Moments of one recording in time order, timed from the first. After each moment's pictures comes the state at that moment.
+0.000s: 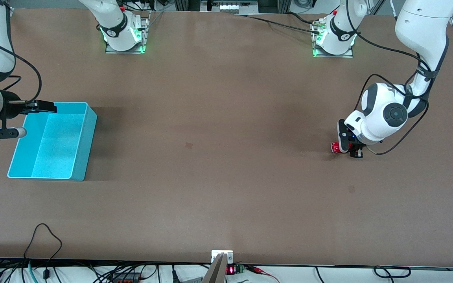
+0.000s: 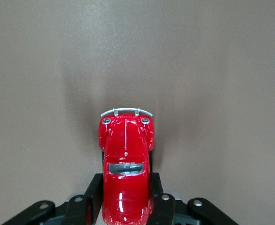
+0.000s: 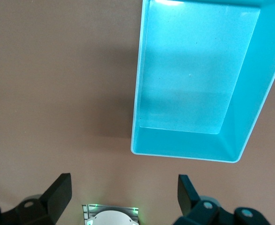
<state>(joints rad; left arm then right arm) 0.05 0.42 -0.08 -2.19 0.12 2.58 1.42 0.02 0.22 -0.12 -1.62 -0.01 1.53 -0.17</state>
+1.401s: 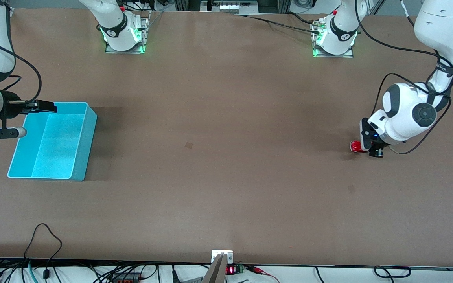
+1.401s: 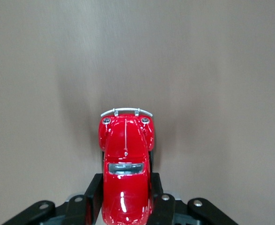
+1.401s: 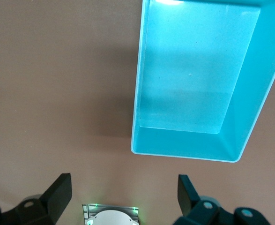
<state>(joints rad) 0.23 0.43 -0.08 -2.19 0.12 2.58 1.67 0.02 0.22 -0.12 -1.62 -0.01 1.53 -0.17</state>
